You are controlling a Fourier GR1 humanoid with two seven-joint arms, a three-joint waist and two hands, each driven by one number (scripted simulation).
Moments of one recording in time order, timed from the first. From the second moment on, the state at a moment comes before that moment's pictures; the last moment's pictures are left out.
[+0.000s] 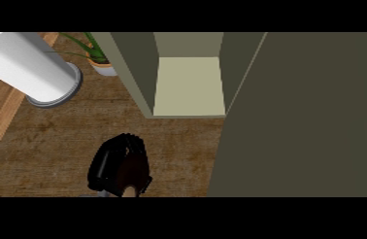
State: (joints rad) left arm 0.02 0.01 -0.11 -1.29 0.15 -0.25 -0.48; right arm -0.04 -0.54 0.73 -2.51 0.10 -0.72 0.47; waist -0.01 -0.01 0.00
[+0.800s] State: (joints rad) left arm -0.10 0.00 -0.29 -1.41 0.13 0.16 -0.35; right arm 0.02 -0.60 0.72 -2.51 0.10 -0.73 0.39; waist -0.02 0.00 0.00
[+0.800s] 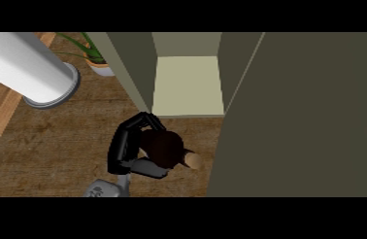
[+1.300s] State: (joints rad) left arm -0.30 0.01 -0.24 -1.24 0.12 0.21 -0.33; right arm 0.06 -0.61 0.73 -2.51 0.09 -0.73 0.33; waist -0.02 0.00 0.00
